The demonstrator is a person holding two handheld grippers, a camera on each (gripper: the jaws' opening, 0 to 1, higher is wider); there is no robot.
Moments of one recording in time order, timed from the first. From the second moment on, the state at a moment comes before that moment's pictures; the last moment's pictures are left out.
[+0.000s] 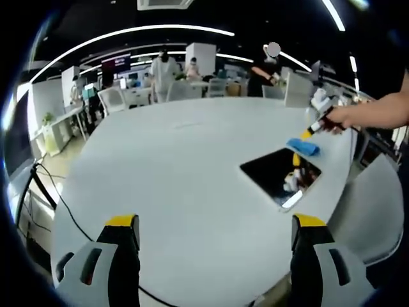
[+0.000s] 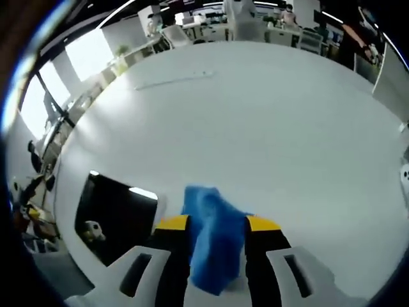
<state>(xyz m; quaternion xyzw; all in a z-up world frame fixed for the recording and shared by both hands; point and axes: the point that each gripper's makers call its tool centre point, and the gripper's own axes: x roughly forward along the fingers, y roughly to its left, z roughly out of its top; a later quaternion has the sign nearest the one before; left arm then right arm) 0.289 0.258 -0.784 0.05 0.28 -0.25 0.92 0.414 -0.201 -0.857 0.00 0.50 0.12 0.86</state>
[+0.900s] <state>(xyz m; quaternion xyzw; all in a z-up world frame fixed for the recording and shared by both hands) 0.291 0.262 -0.787 0.06 0.28 -0.24 0.93 0.411 -0.208 -0.877 -0.05 0.52 0.09 0.85</state>
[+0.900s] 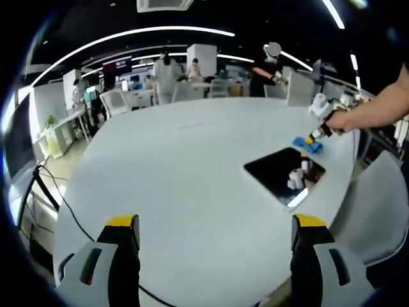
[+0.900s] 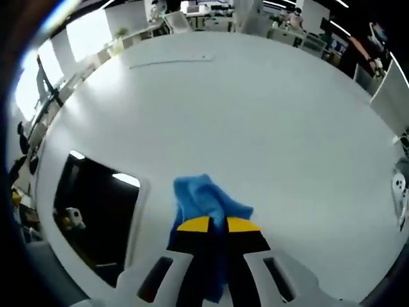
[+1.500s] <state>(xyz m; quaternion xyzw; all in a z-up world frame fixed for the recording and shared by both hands) 0.292 0.265 -0.772 0.05 0.26 -0.24 0.93 0.417 -0.215 -0.846 0.00 0.55 0.07 0.84</state>
